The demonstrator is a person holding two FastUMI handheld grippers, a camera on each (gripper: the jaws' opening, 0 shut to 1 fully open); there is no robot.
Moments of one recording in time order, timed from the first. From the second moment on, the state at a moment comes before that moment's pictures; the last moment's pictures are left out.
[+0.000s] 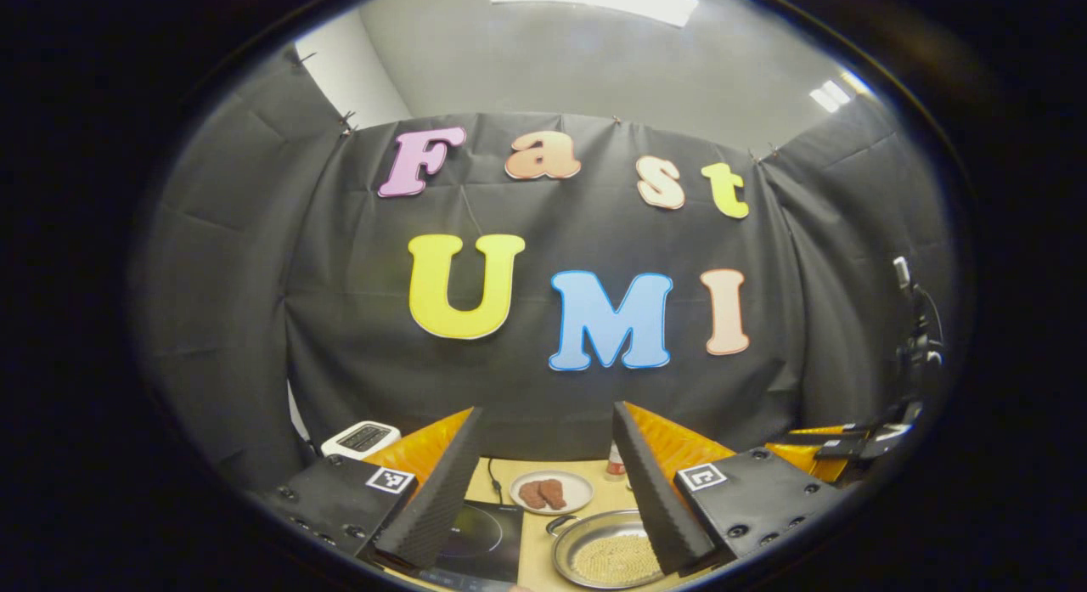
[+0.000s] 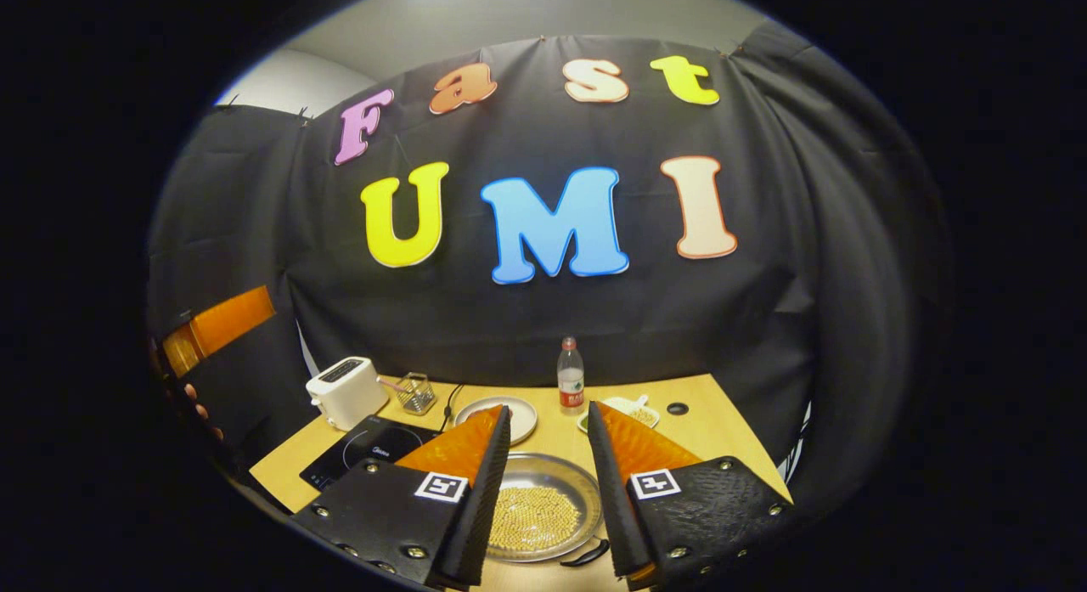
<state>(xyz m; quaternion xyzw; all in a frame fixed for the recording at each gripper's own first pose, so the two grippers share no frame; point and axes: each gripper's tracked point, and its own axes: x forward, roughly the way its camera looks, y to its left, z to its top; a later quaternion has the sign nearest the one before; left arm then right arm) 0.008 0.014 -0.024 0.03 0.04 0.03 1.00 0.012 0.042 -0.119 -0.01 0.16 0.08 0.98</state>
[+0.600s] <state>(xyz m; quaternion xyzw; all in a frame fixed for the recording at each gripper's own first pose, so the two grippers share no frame) -0.007 0.016 -0.032 0.04 0.05 0.04 1.00 -0.036 0.033 -0.279 -0.06 0.39 0.13 0.91</state>
